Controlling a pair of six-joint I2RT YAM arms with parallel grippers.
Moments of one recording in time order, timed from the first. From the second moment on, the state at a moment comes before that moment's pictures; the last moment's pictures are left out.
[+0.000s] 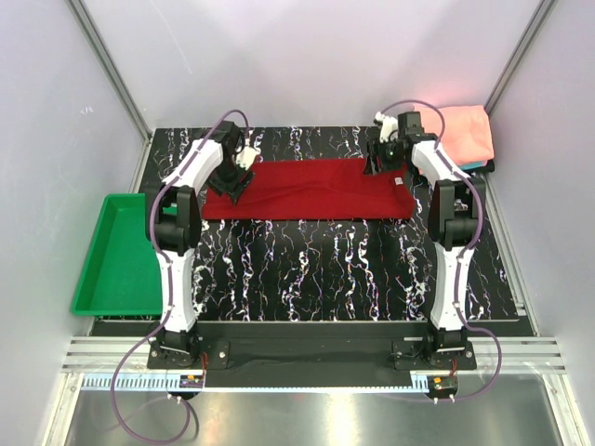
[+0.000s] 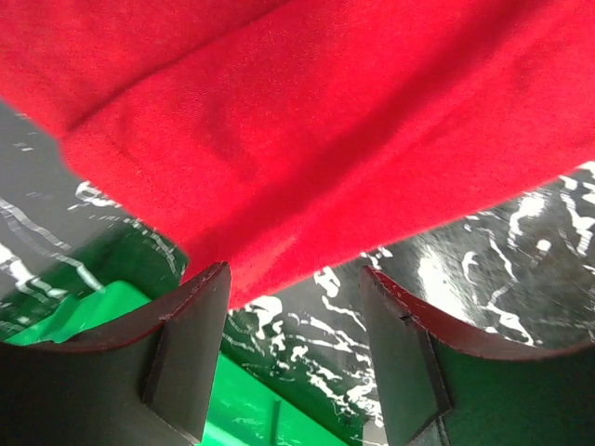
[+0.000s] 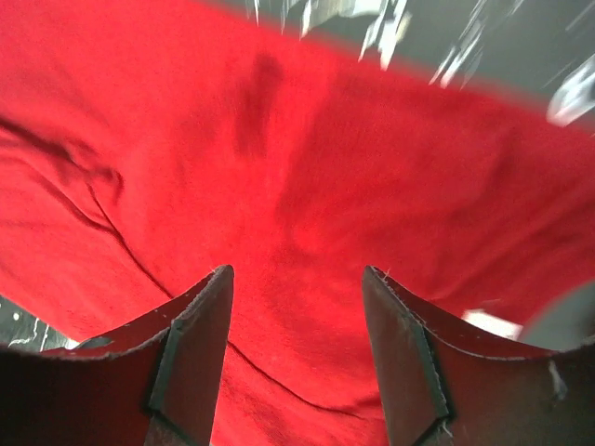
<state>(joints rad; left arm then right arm) -0.18 2.21 1.96 -1.11 0.02 0.38 0.08 2.27 1.92 -0.56 -0.40 -0.15</state>
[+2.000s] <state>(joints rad) -0.30 1.73 1.13 -0.81 -0.24 0.66 0.19 2.38 2.13 -0.65 -0.22 -0.16</state>
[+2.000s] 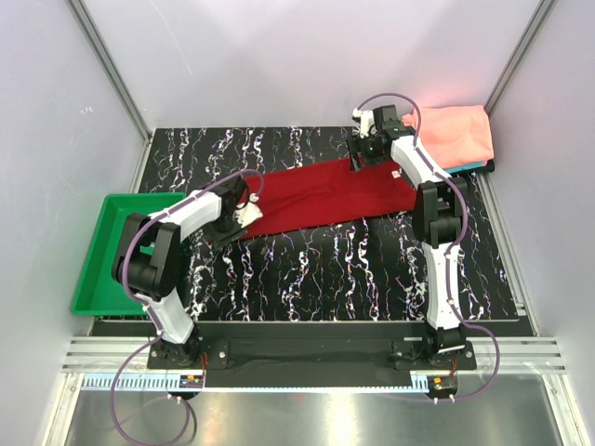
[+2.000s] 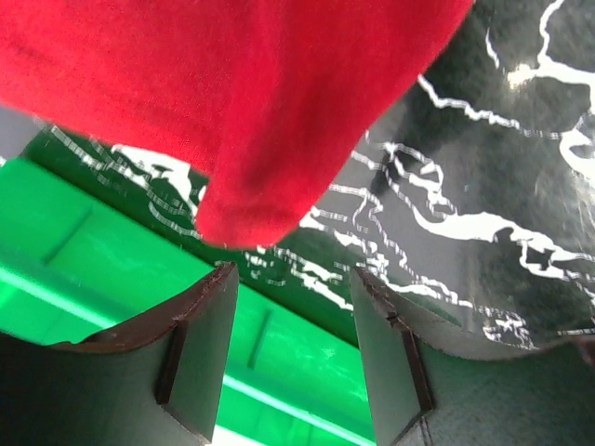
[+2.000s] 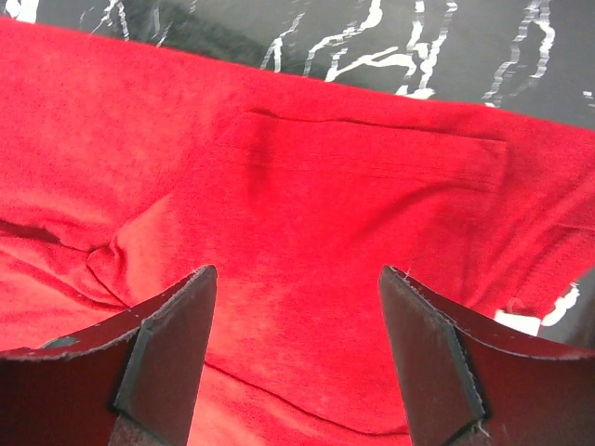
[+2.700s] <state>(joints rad) -0.29 1.89 1.20 -0.82 -0.21 0.71 0.21 2.37 2.10 -0.65 -0.13 -0.22</state>
